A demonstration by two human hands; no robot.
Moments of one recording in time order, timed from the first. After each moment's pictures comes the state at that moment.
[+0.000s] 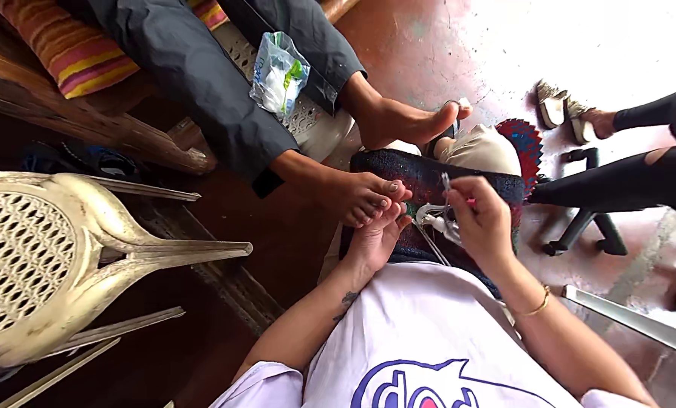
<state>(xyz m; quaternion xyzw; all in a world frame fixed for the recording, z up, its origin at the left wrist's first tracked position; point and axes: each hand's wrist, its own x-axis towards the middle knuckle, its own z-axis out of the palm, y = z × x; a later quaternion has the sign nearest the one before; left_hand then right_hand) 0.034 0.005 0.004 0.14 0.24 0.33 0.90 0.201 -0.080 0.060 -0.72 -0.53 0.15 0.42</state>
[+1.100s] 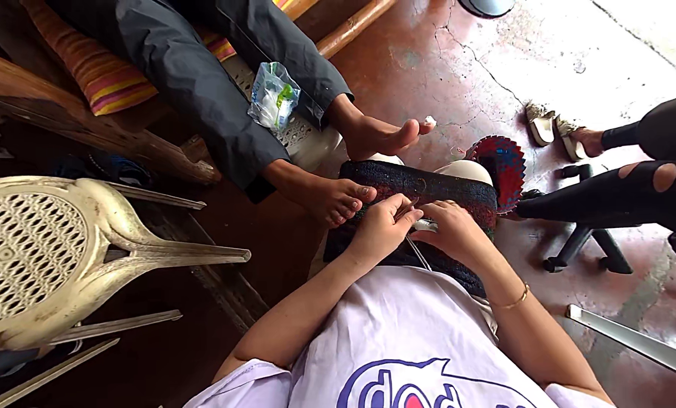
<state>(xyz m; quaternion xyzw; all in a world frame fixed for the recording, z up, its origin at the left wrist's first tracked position) 0.068 0.007 0.041 0.75 0.33 0.21 0.54 0.237 -0.088 0.051 -0.72 -0.60 0.30 0.19</state>
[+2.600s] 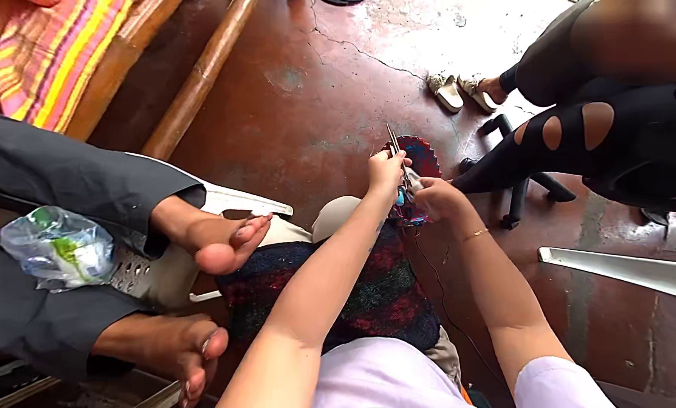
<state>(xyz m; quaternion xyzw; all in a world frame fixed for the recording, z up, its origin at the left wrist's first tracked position) 0.400 0.024 0.001 0.48 0.43 0.08 0.76 0.472 -0.111 -0.052 -0.77 -0.09 0.48 0.42</state>
